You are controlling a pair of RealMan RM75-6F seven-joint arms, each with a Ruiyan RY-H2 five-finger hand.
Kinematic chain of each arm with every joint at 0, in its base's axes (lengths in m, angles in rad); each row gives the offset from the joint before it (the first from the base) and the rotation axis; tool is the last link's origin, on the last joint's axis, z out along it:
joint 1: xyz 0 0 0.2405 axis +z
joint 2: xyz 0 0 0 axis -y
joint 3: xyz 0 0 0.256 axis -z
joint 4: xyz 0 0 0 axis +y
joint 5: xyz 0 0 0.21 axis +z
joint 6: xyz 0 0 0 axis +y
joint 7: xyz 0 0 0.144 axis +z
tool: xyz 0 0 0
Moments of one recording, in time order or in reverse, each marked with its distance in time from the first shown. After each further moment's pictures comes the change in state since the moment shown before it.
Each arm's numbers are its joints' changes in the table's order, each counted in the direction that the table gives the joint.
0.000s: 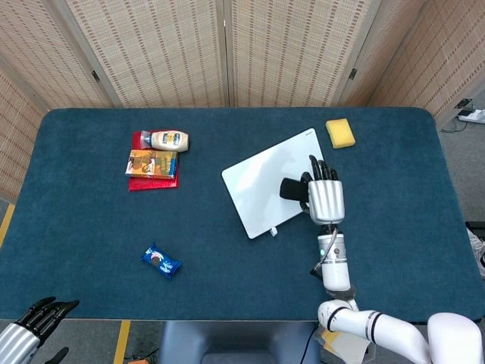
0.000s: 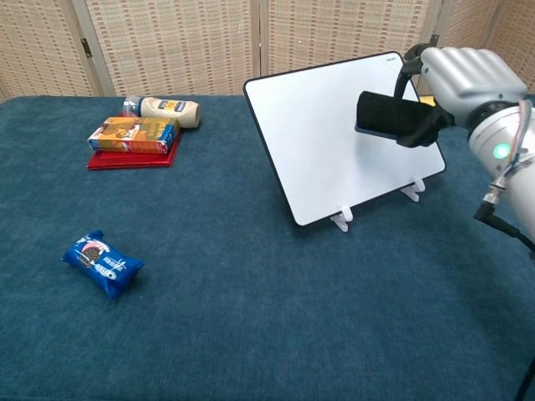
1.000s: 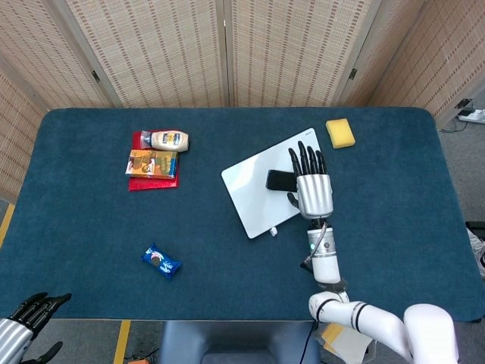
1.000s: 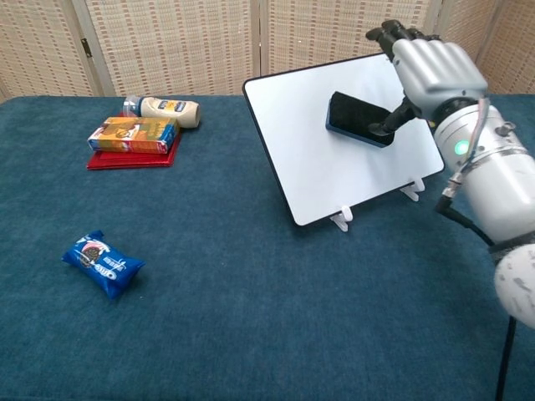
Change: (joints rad) left arm -0.004 -0.013 0.005 -0.011 -0.047 -0.018 -0.019; right arm 0.068 0.041 0.035 0.127 -0.060 0.048 0.166
